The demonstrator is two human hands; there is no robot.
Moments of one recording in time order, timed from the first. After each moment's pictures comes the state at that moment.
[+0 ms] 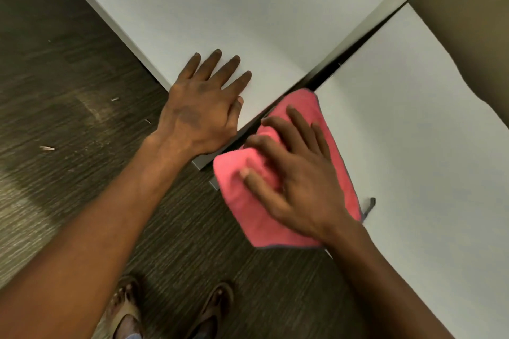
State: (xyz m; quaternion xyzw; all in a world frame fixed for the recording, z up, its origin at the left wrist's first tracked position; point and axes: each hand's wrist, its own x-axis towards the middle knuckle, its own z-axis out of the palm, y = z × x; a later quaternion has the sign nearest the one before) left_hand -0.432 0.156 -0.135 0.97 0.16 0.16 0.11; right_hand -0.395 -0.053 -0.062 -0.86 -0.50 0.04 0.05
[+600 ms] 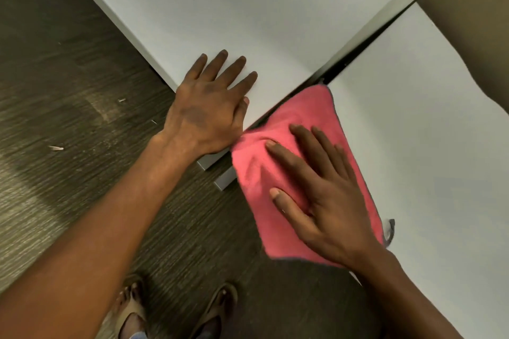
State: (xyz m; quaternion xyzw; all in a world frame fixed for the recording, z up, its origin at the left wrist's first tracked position) left_hand -0.432 0.157 -0.135 0.97 0.16 0.16 0.11; right_hand -0.398 -0.094 -0.060 -0.87 -0.49 0.06 0.07
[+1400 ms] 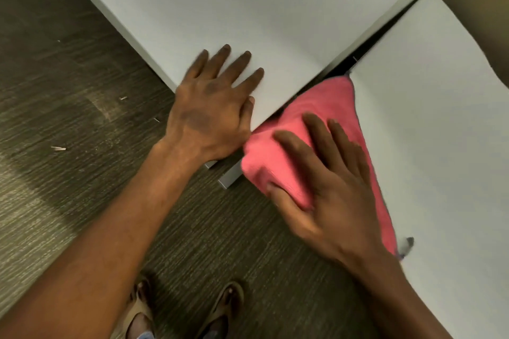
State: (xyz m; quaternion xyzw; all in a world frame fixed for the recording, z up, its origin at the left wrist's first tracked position) left_hand -0.429 0.156 -0.141 0.96 0.17 0.20 0.11; right_hand -0.405 -0.070 -0.058 -0.90 -0.43 0.03 0.06
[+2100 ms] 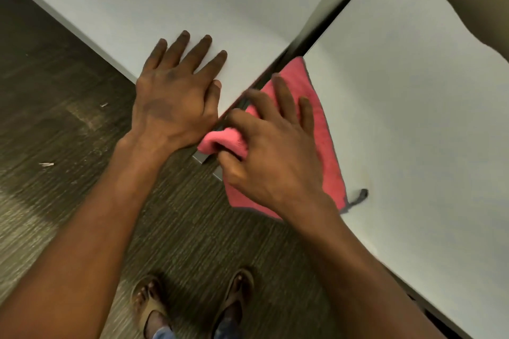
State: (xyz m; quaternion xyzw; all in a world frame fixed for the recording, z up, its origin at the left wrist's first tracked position) left_hand -0.429 0.156 -0.139 0.96 0.16 0.20 0.12; right_hand -0.412 -0.021 -0.064 -0.92 -0.39 0.04 0.02
